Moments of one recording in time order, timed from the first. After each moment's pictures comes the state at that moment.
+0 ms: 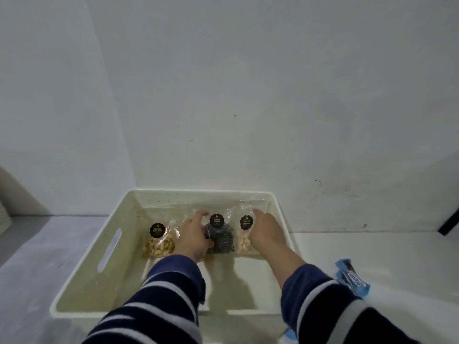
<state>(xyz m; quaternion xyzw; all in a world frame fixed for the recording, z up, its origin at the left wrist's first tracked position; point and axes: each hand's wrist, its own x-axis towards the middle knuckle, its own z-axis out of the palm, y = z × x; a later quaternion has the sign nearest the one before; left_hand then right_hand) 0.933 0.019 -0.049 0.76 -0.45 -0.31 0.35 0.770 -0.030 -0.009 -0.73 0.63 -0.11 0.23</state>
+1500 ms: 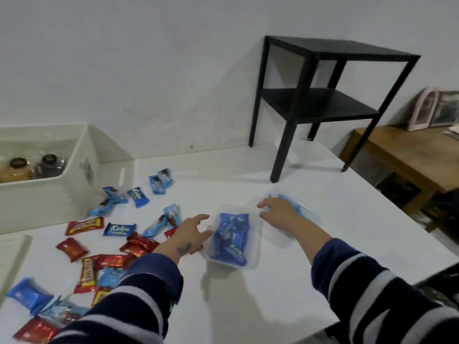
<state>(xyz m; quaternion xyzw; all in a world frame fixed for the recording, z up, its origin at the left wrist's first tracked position) 0.408 0.188 -0.054 0.68 -0.59 -0.41 0.16 0.173 0.148 -0.002 -0.69 0.67 -0.04 0.27</state>
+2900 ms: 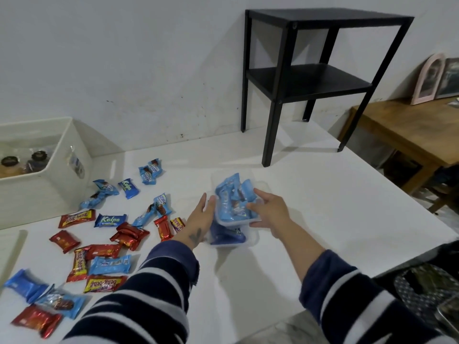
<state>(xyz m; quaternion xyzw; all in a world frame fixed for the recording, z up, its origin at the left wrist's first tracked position) 0.336 0.191 -0.051 0.67 -0.40 -0.54 0.31 0.163 0.181 -0.023 -0.37 0.63 -0.38 0.57</state>
